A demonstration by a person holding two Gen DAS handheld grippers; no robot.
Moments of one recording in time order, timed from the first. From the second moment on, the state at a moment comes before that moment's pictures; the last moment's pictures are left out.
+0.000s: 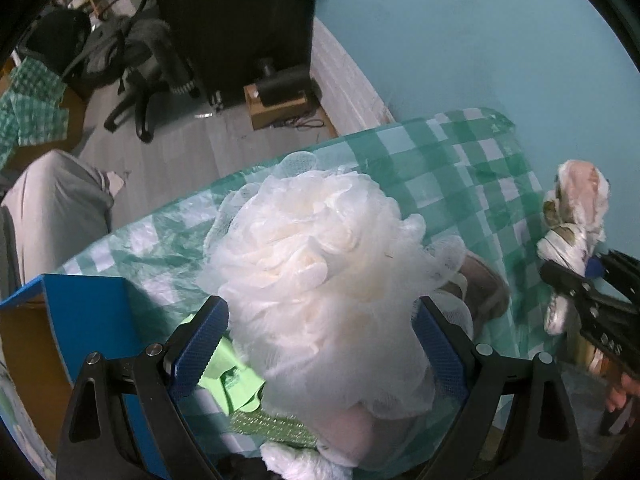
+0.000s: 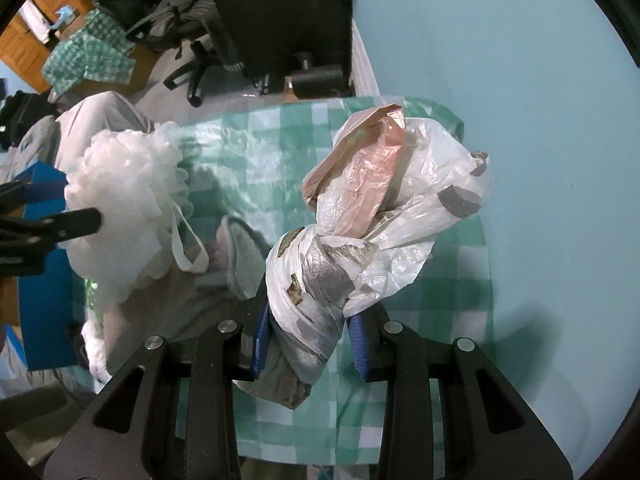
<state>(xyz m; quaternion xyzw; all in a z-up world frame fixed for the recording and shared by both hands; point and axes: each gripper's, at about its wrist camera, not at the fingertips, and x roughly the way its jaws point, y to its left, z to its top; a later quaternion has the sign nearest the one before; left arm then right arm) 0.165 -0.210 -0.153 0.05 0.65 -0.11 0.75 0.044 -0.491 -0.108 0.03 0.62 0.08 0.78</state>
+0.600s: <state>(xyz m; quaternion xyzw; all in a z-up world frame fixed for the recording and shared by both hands) 0.195 -0.237 -0.230 0.05 0.73 -0.08 0.68 0.080 -0.481 -0.112 0.01 0.62 0.12 0.78</state>
